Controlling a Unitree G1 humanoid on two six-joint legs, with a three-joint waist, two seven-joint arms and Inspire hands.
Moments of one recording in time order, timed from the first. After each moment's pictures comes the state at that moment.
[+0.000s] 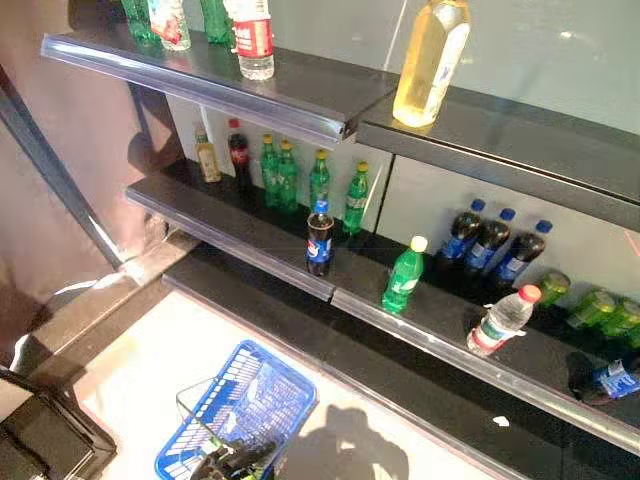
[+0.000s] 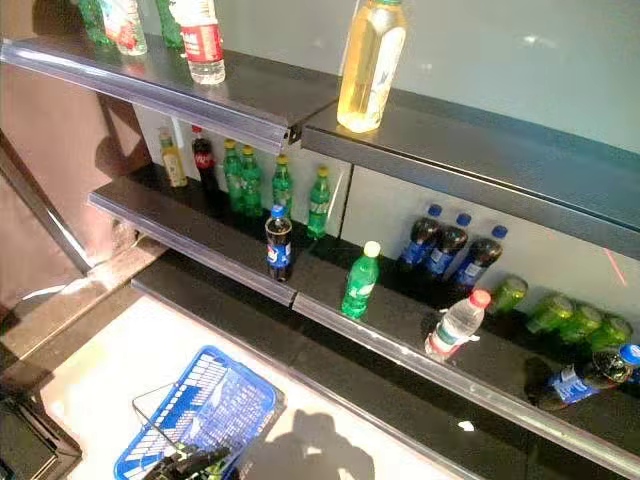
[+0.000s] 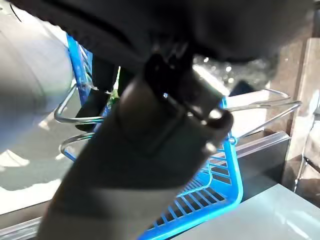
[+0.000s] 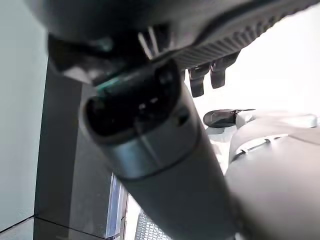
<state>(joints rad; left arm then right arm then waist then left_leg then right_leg) 0.03 0.21 -0.07 1.22 -0.65 -0.12 -0.08 0.03 -0.23 0.14 1.29 0.26 0.11 0.04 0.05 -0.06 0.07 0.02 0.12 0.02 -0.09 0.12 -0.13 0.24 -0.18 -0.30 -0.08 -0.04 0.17</state>
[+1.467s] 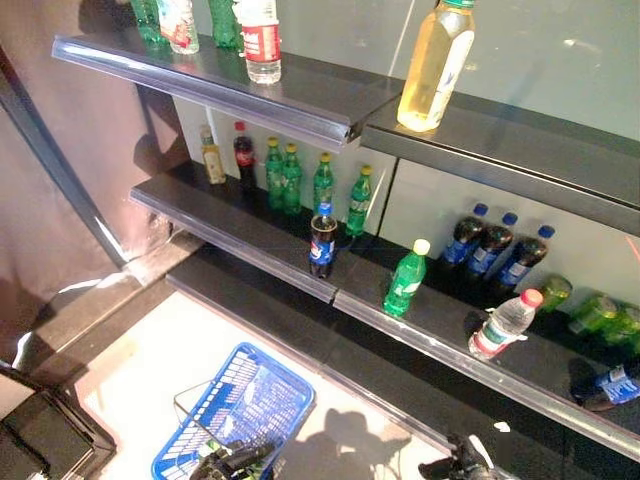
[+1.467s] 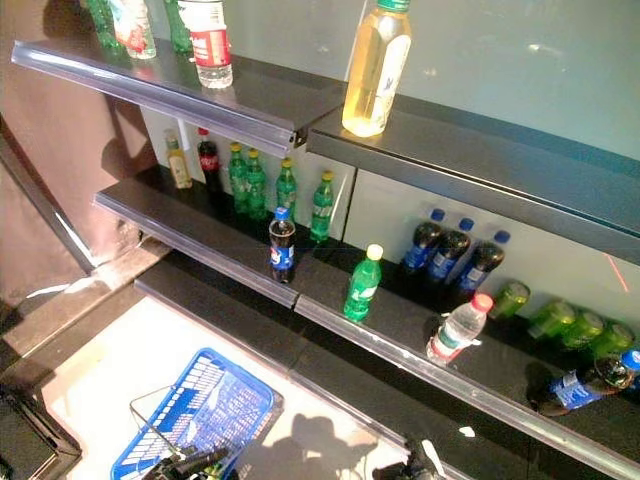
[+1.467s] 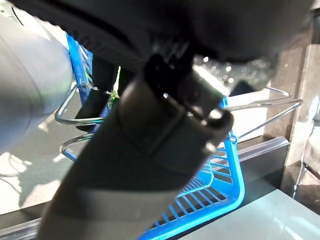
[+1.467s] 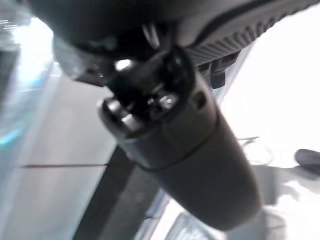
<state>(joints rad) 0.03 0.22 -0.07 1.21 -0.64 -0.10 -0.06 0.00 -0.27 0.26 1.13 0.02 -0.21 -0.18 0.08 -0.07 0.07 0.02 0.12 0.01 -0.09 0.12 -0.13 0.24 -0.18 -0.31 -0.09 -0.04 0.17</state>
